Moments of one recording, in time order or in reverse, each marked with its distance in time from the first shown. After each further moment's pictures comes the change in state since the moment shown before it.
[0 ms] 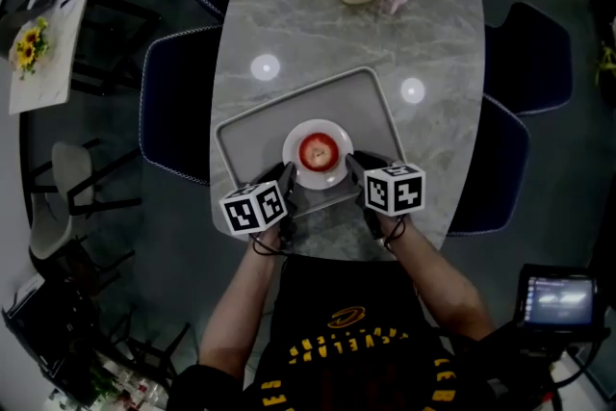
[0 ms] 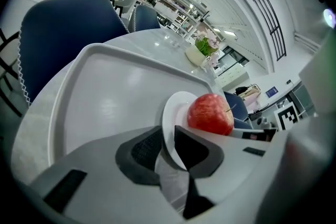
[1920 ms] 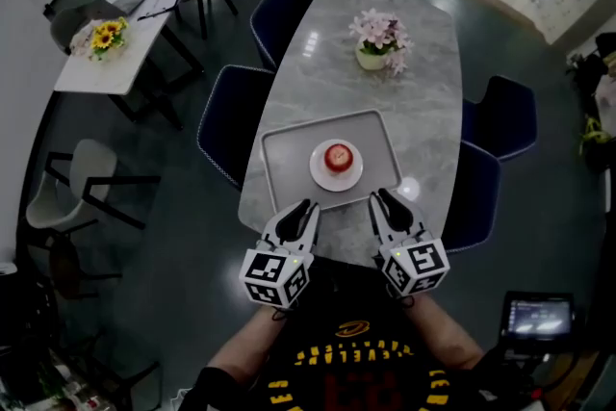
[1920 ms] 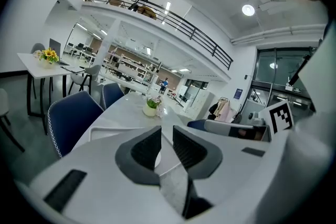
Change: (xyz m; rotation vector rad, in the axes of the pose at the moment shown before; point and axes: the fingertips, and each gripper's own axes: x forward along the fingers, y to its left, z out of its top) left arm -0.243 -0.129 -0.030 0.396 -0.576 -0.207; right arm -0.225 0.166 -0.002 -0.426 -0.681 0.040
